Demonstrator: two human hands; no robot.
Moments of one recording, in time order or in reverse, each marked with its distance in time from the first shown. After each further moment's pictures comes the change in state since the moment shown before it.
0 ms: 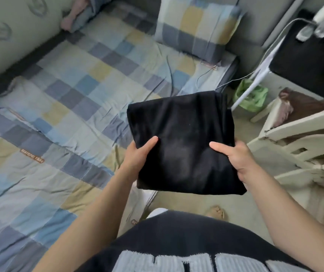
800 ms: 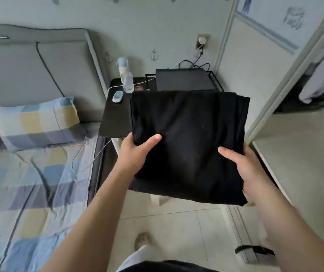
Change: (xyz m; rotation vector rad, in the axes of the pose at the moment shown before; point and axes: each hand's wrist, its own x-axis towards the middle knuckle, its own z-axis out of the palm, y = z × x) left_hand -0.080 0.134 0.595 0.330 -0.603 0.515; right_hand -0.106 -0.059 -0.518 0.434 0.557 -0.401
